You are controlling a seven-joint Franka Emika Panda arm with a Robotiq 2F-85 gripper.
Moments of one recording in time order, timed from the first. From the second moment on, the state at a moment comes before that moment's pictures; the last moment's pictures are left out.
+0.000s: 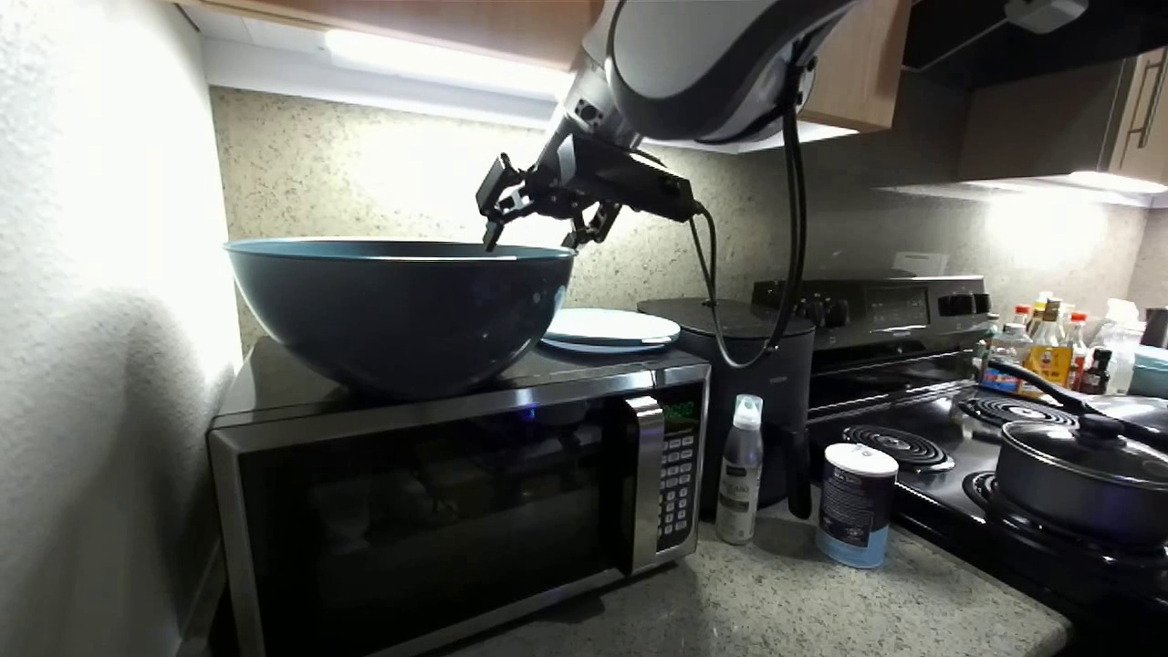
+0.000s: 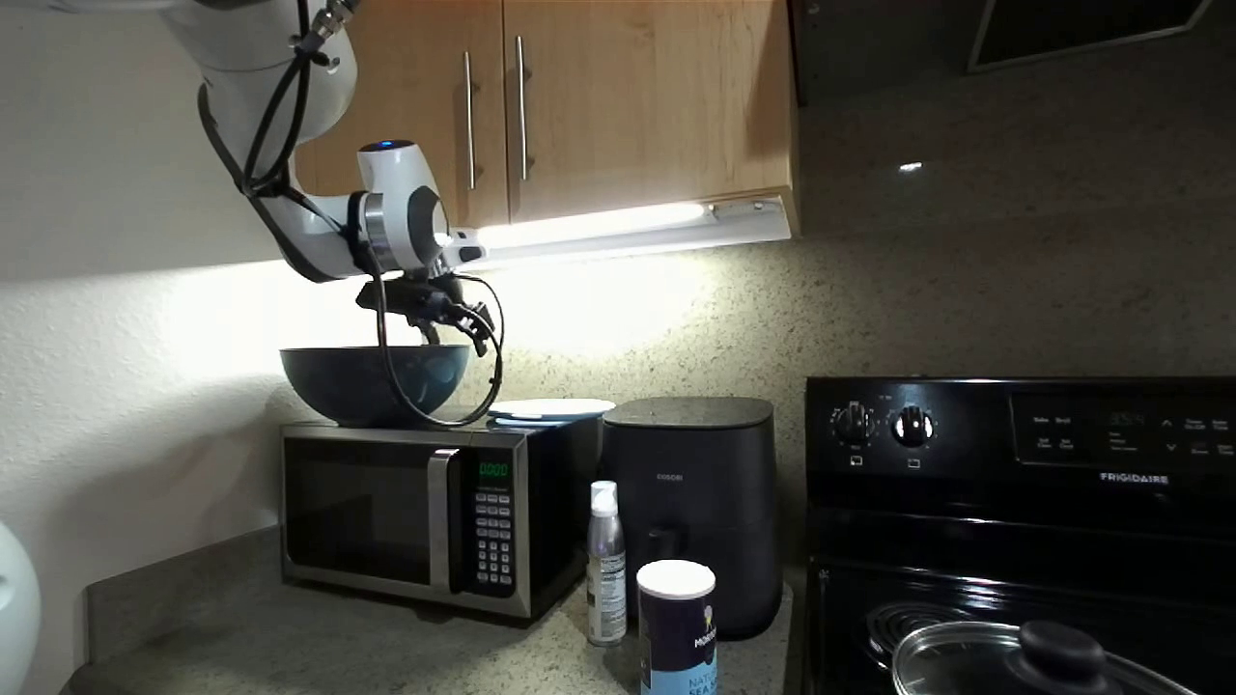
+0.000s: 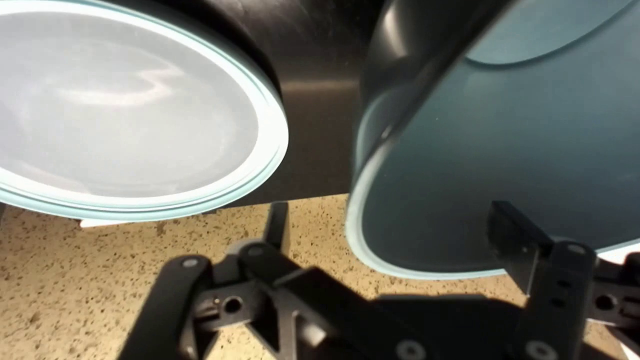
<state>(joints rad) 0.27 0.15 0.15 -1.81 -0.17 2.69 0.48</state>
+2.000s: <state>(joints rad) 0.20 -0.22 0.18 -2.15 -0.07 2.62 0.60</state>
